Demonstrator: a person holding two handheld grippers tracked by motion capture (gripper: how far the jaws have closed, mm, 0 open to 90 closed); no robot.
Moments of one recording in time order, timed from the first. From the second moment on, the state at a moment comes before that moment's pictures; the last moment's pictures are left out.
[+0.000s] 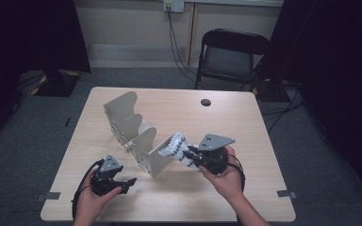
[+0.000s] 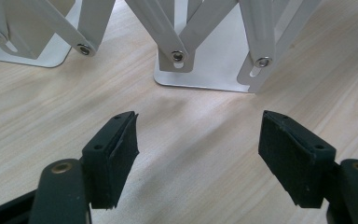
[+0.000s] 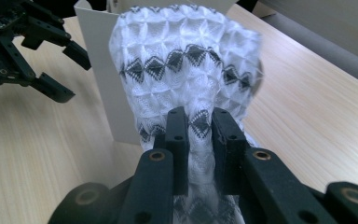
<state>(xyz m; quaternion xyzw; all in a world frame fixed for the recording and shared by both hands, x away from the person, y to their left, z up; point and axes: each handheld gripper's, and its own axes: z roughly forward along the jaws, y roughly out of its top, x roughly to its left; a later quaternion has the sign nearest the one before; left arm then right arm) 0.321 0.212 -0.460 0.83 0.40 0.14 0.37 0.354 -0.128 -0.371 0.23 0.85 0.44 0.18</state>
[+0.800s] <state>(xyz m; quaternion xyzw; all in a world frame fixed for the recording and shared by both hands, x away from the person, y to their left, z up) 0.322 0.215 -0.462 0.83 0.39 0.14 0.38 0.367 -0.090 -0.456 0.25 0.89 0.37 0.13</state>
